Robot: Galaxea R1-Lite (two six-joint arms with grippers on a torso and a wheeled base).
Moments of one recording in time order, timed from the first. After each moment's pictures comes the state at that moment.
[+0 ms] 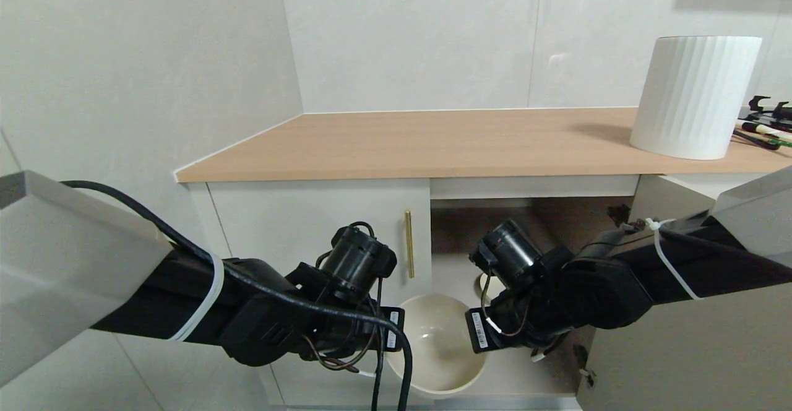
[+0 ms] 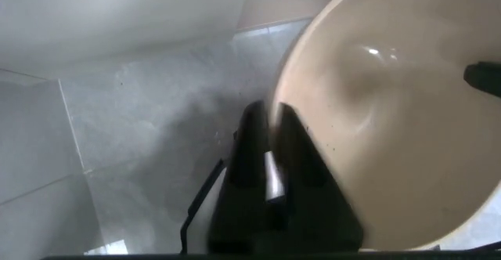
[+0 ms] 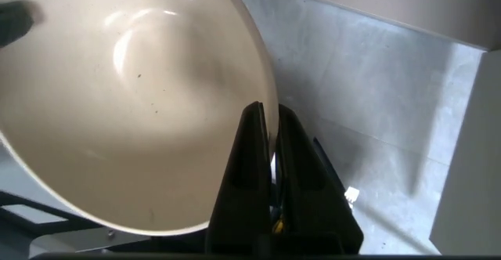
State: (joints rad) left arm -0.65 1.98 -0.97 -0.06 0.10 -0.47; right arm 0.72 2.05 -1.20 0.18 -0.03 0.47
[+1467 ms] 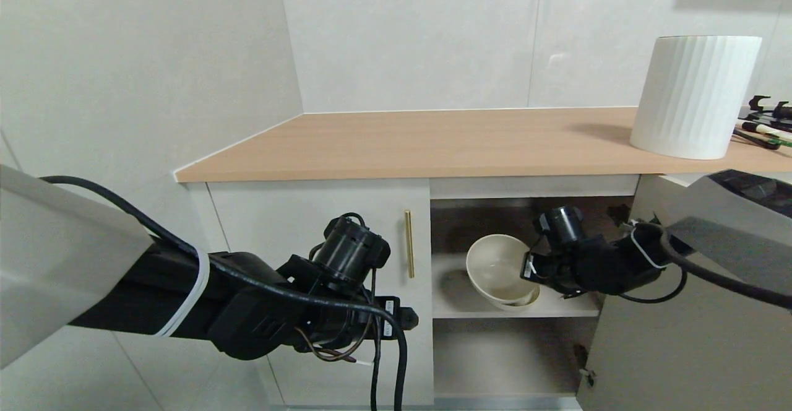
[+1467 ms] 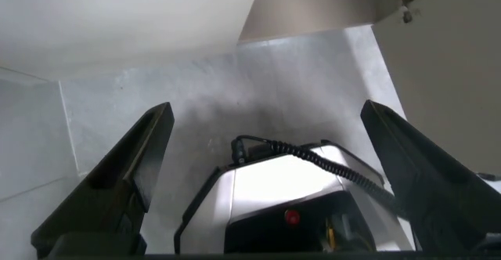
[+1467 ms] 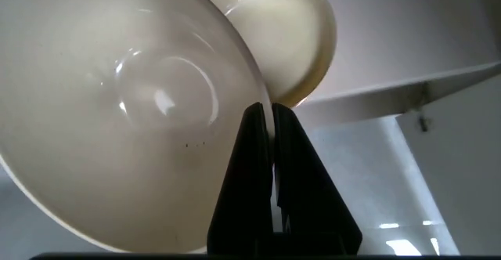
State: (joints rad) left arm -0.64 1.96 -0.98 -0.06 0.10 -0.51; right arm 0.34 2.29 -1.22 -0.28 -0.23 0.56
